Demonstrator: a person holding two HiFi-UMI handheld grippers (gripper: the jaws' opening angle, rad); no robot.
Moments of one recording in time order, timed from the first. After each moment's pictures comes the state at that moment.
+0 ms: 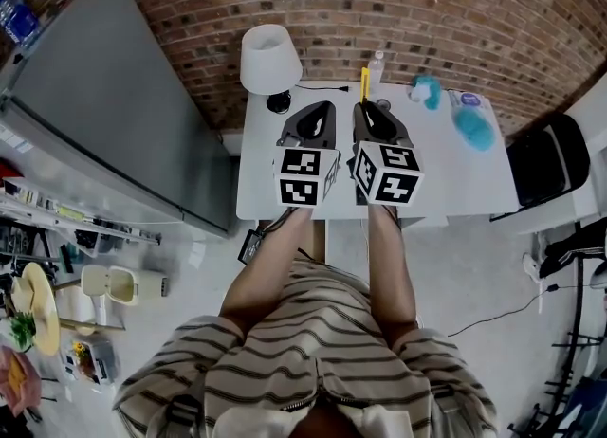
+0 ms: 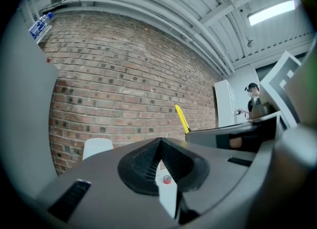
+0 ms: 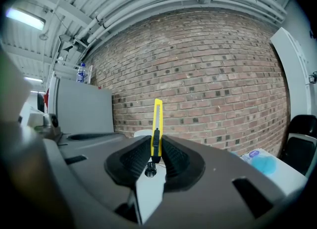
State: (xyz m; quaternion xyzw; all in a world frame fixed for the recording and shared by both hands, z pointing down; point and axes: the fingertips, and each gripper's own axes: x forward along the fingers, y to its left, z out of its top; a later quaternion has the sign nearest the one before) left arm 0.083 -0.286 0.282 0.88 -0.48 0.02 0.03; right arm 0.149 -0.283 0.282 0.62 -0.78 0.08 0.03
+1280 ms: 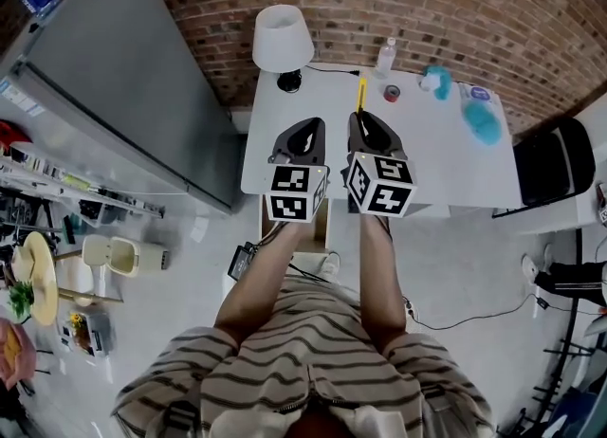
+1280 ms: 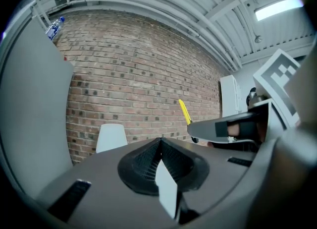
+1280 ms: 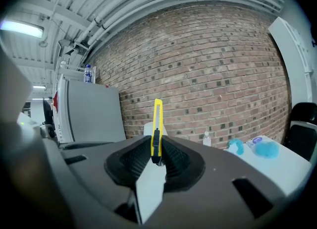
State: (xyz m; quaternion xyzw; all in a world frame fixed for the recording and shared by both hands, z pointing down) left arm 0.046 -0.221 0.321 0.86 -0.51 0.05 0.06; right arm 0.124 -0.229 0.308 0.60 -0.79 0.12 0.03
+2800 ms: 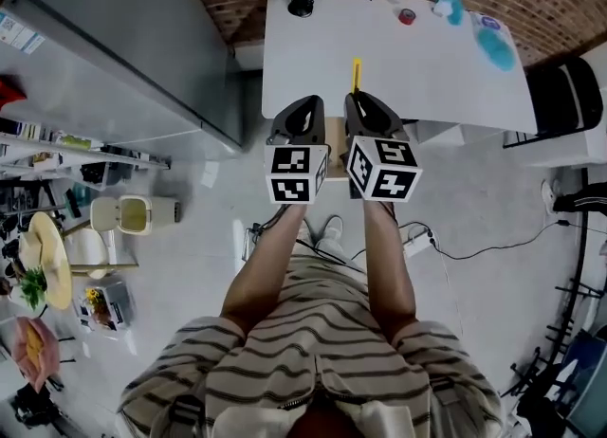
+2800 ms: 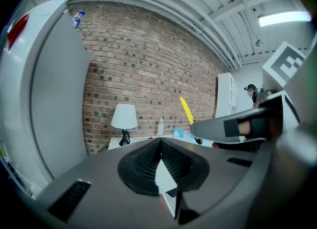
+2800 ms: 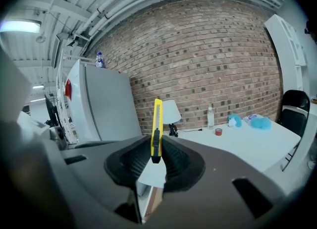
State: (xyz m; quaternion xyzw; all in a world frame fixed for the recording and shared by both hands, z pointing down) left arm -0.057 -0.093 0.393 0.86 -0.50 0.08 0.12; right arm 0.013 -0.089 0.377 0.59 -0.78 0.18 0.07
